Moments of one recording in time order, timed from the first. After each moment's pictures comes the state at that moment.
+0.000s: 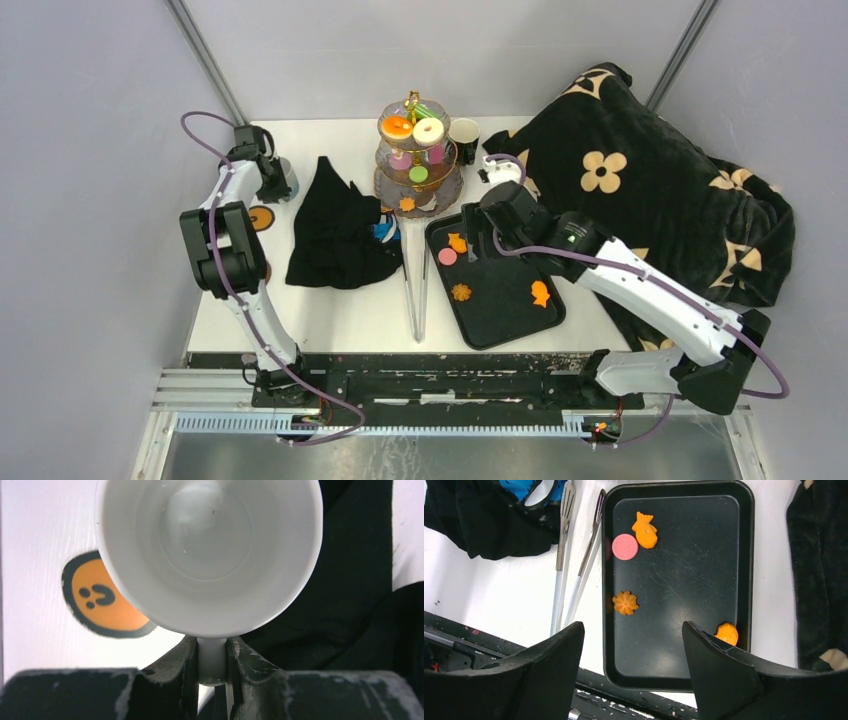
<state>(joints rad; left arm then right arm) 0.21 1.99 1.55 -0.57 0.00 -0.07 0.89 1.28 1.34 -0.86 0.37 0.48</state>
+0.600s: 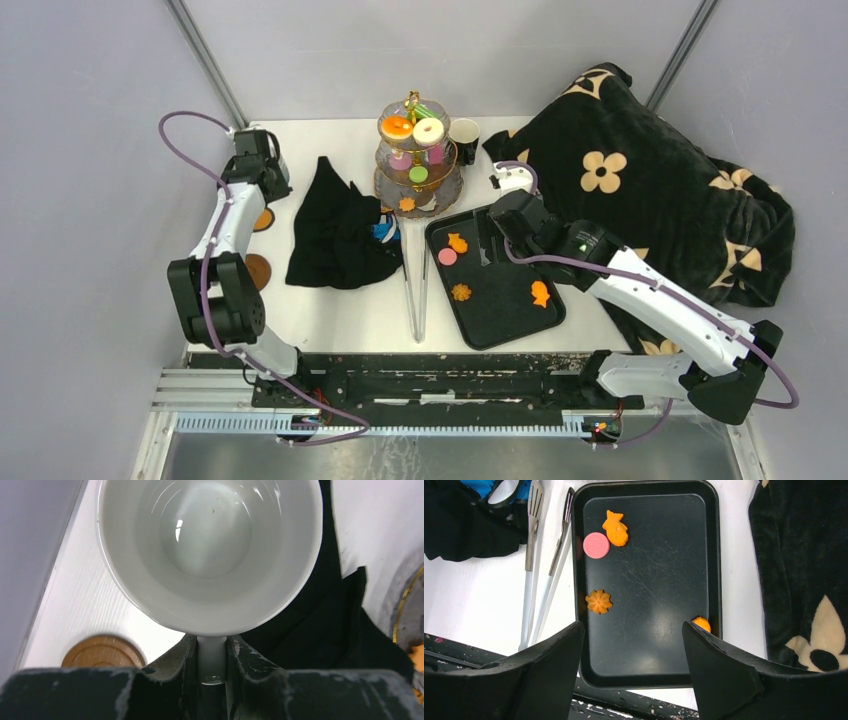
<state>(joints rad) 0.13 1.62 1.33 -0.50 -0.18 -0.20 0.89 1.19 1.28 -0.88 0.46 0.46</state>
